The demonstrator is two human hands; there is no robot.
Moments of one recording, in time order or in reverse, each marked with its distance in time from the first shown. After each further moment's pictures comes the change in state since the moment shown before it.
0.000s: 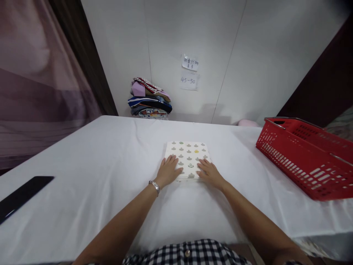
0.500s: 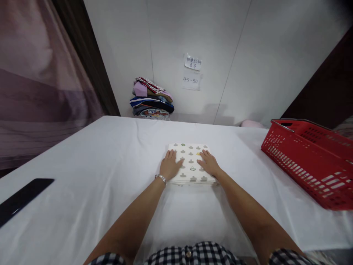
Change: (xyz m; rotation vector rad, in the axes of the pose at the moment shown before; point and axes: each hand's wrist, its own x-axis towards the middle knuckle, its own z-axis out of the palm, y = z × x) left_hand 0.039 -0.018 0.014 -0.115 0.100 -0.216; right_hand 0.076 0.034 0.011 -0.065 0.035 0.122
